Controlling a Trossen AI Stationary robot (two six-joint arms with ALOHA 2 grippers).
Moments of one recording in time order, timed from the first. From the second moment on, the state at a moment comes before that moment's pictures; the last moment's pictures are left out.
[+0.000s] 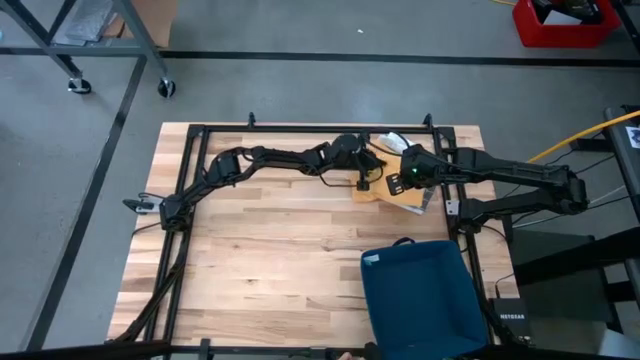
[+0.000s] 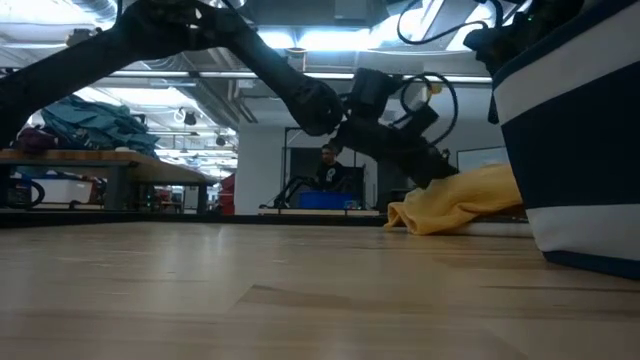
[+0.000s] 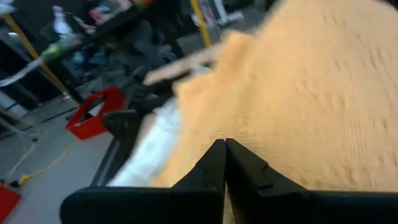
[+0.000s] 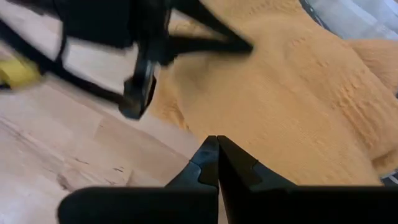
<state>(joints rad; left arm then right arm) 0.33 2.42 1.82 0.35 0.13 0.49 -0.22 1.03 0.94 -0.99 0.22 0.88</state>
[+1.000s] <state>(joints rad) 0.27 2.42 1.82 0.24 0.16 0.55 -0.22 1.03 0.94 -0.91 0.09 0.89</state>
